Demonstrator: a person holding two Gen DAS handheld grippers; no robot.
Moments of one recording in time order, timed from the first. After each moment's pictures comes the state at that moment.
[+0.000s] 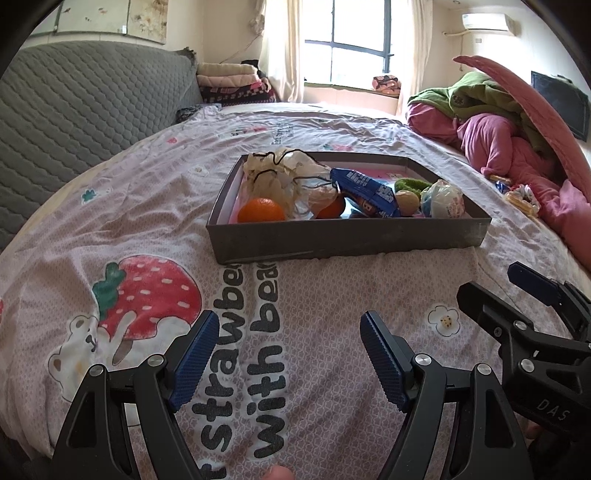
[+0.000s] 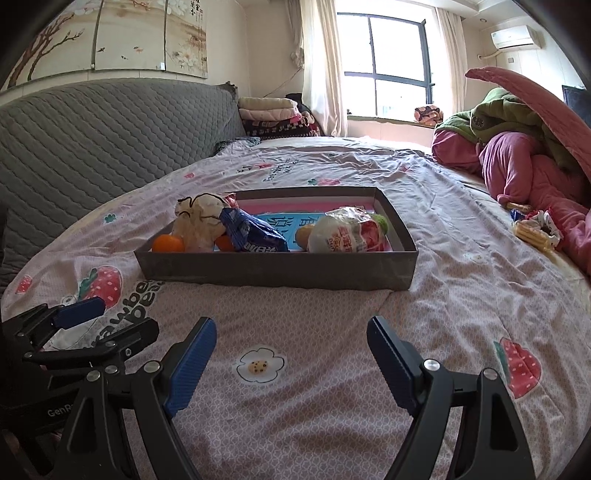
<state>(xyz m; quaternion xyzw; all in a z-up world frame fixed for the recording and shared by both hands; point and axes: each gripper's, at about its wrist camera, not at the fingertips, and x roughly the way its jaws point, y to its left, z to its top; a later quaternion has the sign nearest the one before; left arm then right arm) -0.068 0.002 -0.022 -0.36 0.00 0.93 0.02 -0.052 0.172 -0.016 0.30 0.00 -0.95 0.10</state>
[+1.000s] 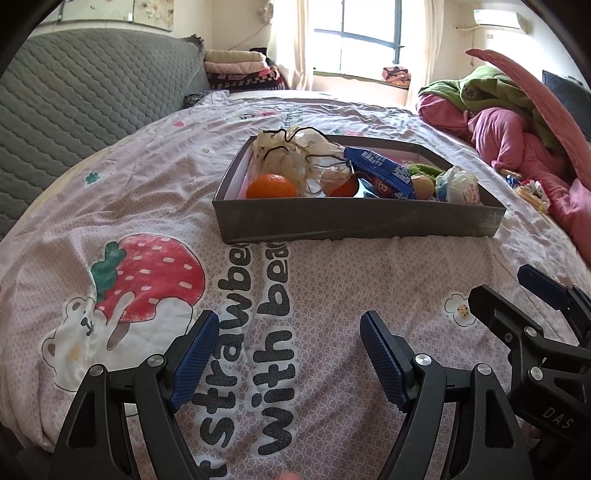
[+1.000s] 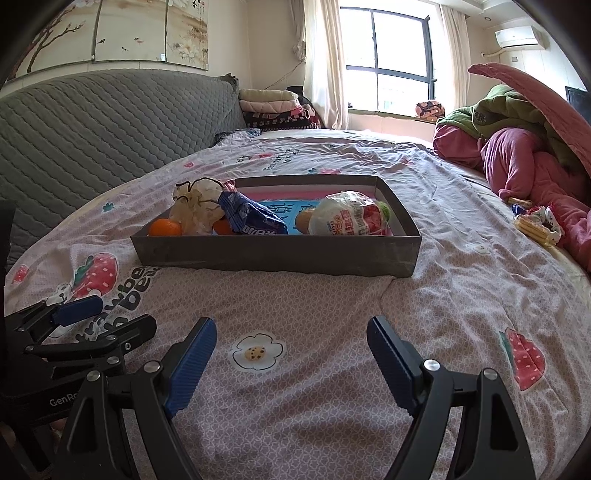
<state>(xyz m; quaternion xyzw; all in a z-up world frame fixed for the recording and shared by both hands) -0.073 -0.001 -0.036 -0.38 -0.01 0.93 0.00 -0.052 0.171 -0.027 0.32 0.01 -0.94 0.10</state>
